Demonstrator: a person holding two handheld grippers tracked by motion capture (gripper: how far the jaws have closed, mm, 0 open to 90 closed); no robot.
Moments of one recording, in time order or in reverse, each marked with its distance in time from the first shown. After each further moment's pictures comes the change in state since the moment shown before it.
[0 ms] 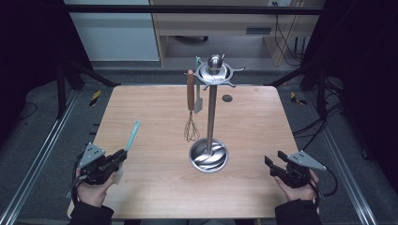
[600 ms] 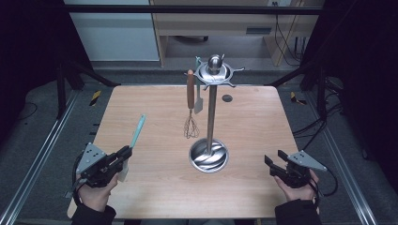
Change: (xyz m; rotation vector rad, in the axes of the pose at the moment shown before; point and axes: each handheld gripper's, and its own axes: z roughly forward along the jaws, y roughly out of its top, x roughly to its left) left arm -0.026 0.019 -0.017 -0.135 -0.060 0.045; right arm 0.001 0.001 -0.001 -0.017 -0.002 -0.005
